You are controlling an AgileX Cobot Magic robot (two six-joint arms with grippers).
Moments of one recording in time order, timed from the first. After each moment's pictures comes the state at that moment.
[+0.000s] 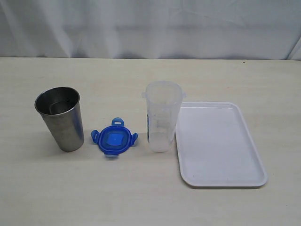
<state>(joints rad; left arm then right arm) -0.13 0.46 -0.08 0.20 -0.70 -0.17 0.09 0.00 0.00 -0.03 0.34 0.04</state>
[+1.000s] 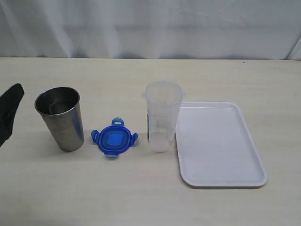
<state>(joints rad) -0.13 0.94 -0.08 0.21 -0.79 -0.10 0.09 0.00 0.00 -0.03 0.34 0.04</state>
